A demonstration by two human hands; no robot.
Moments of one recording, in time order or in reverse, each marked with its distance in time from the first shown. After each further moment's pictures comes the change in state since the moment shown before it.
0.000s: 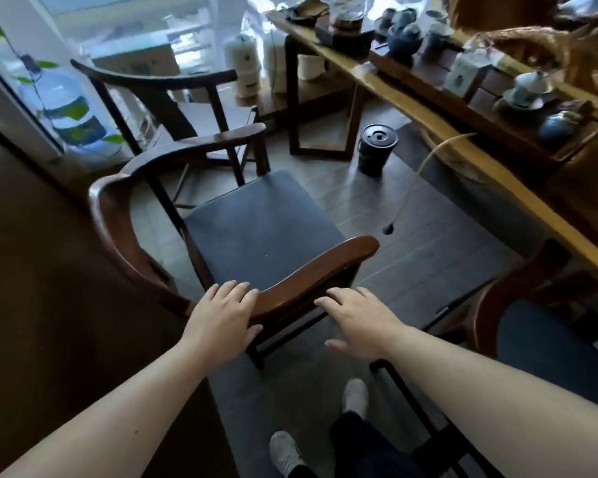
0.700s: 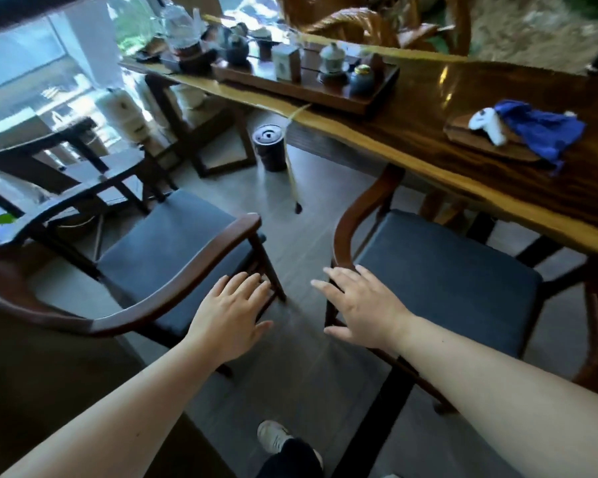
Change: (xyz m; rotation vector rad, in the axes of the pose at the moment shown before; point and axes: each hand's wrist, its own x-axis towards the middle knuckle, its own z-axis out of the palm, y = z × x) left_hand -0.039 0.224 -0.041 0.171 0.134 0.458; right_hand -0.269 0.035 0.044 0.027 0.281 0.308
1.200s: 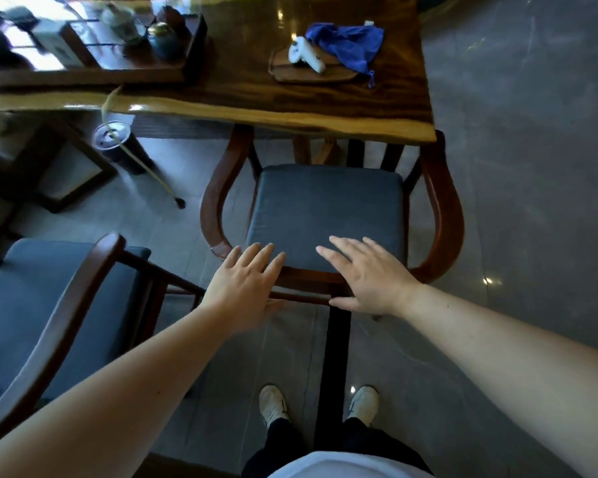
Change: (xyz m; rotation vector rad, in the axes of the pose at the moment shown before) left_hand 0.111 0.166 0.003 0.034 -0.034 0.553; right_hand -0.175 0.077 0.026 0.131 -0.001 0.503
